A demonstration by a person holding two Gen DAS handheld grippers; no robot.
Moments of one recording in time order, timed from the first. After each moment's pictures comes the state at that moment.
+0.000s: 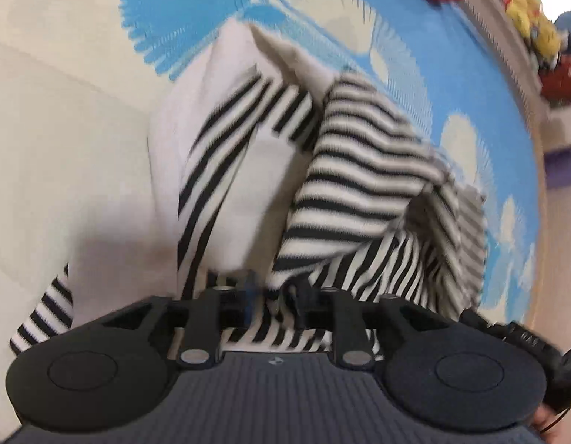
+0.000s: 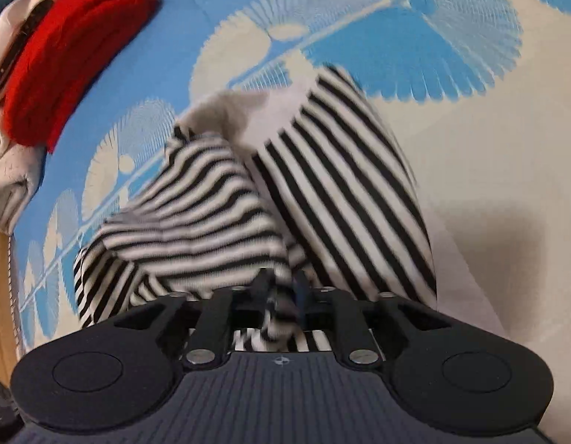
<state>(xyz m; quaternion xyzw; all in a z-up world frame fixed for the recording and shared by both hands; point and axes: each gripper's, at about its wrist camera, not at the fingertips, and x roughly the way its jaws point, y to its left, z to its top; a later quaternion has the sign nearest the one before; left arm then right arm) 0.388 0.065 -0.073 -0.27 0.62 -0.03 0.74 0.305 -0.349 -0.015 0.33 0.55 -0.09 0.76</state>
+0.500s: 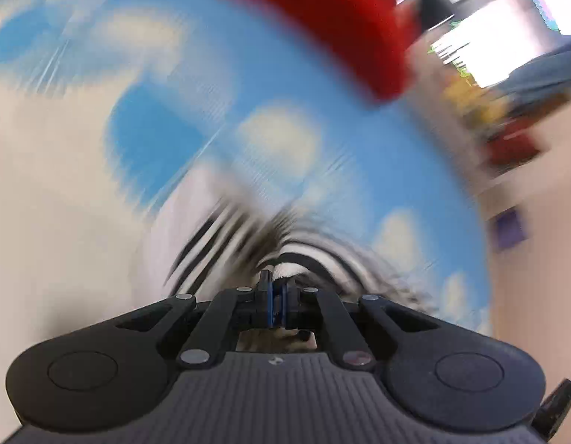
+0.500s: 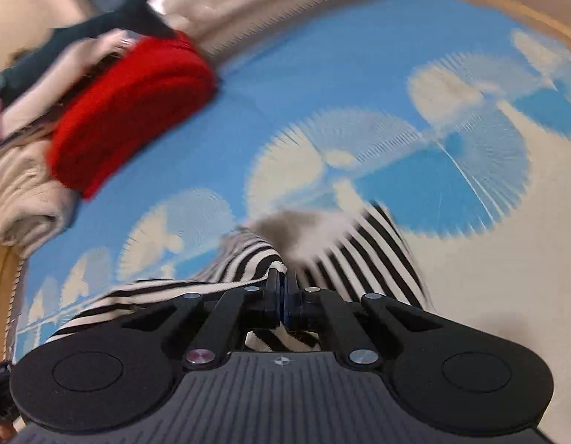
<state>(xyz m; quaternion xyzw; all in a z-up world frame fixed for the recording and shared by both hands) 0.383 0.094 -0.035 -0.29 0.54 -0.02 0.79 0.301 -0.336 0.039 0.28 0.44 -0.10 0.85</state>
